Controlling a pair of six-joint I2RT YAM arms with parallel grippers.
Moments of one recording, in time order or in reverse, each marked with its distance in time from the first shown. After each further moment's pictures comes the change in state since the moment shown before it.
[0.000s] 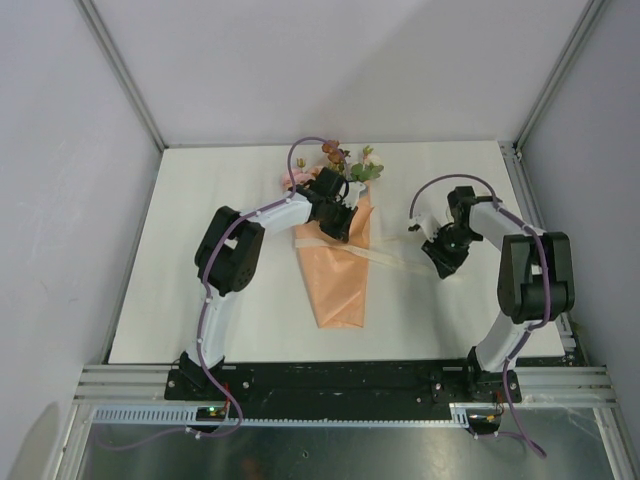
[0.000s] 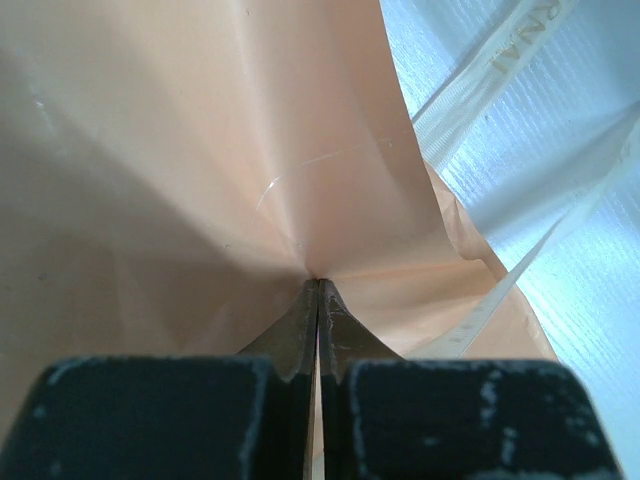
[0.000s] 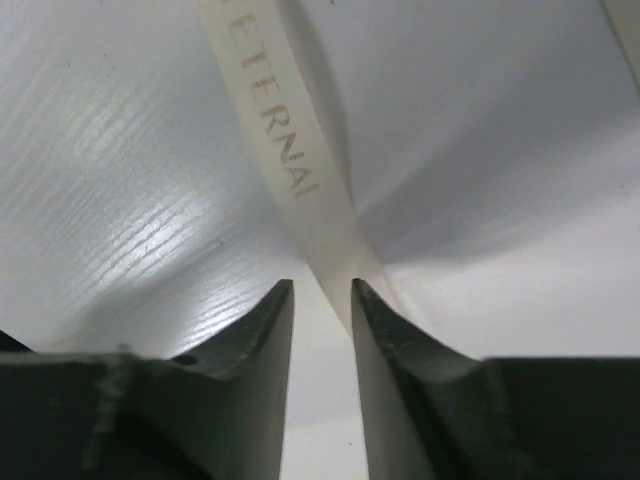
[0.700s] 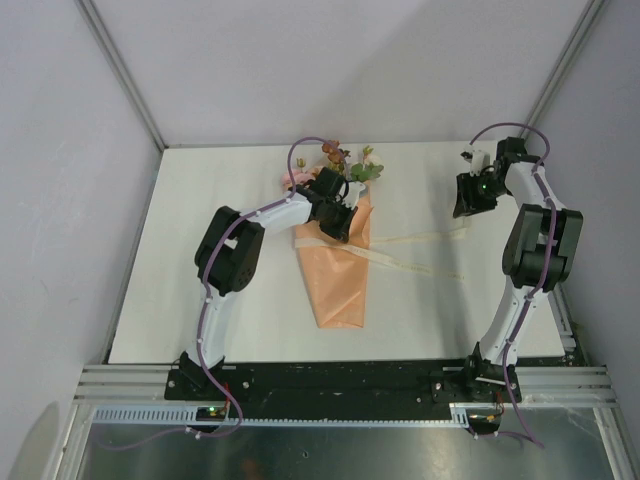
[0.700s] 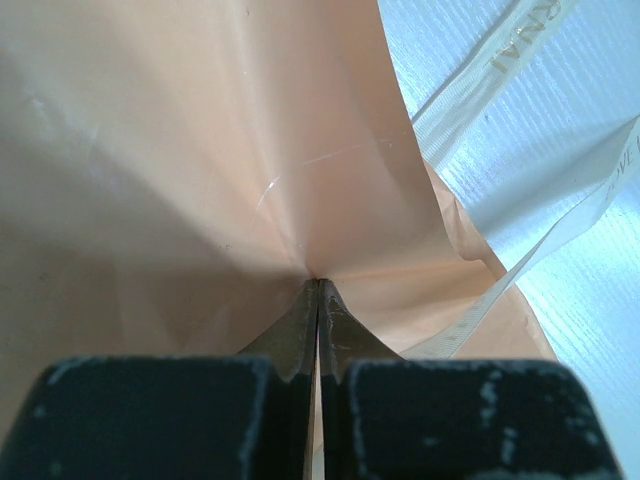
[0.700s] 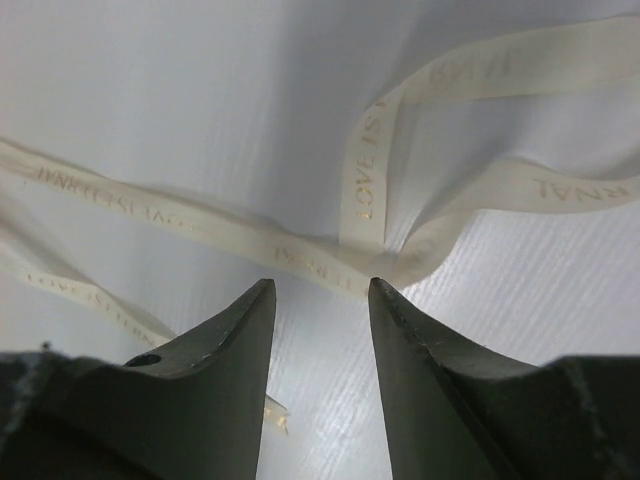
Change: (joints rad) left arm 0.000 0.000 0.000 -0.001 0.005 -0.001; right arm -0.248 0.288 0.551 0.027 -0.155 0.473
